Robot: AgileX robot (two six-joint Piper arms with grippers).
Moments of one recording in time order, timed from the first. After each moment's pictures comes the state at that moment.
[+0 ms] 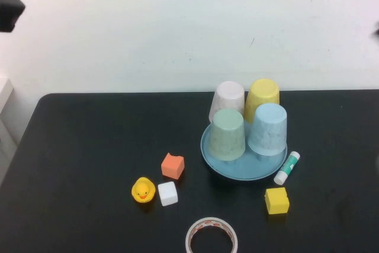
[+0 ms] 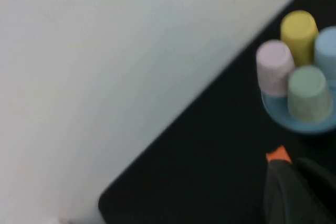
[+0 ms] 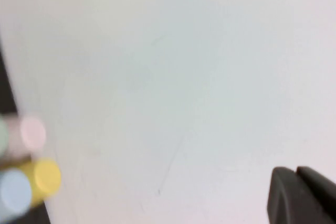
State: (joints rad) right arm 1.28 0.93 -0.97 1.79 -0.94 -2.99; left arm -0.64 1.21 -1.83 0.14 1.23 0.32
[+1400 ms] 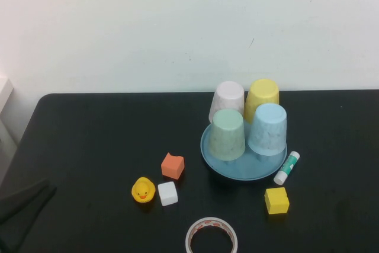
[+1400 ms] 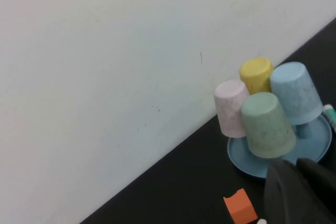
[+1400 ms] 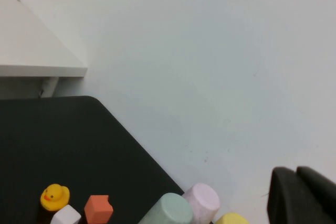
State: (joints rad) right arm 1.28 0.60 -0.58 1.79 -0.64 -2.27; left arm -0.64 0.42 -0.38 0.21 0.14 0.12
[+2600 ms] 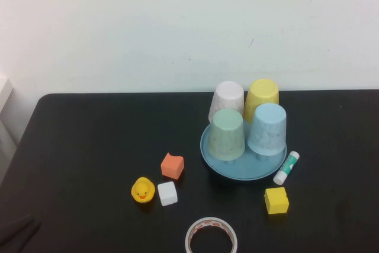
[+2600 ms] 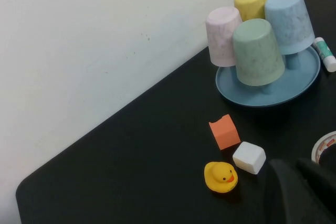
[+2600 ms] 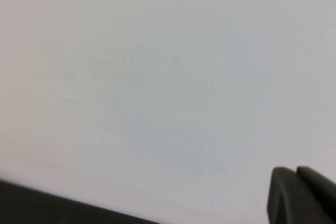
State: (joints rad) right arm 0.50 0.52 -0.58 1.79 -0.63 -2.26; left arm -0.64 0.32 -0.38 0.19 0.41 0.10
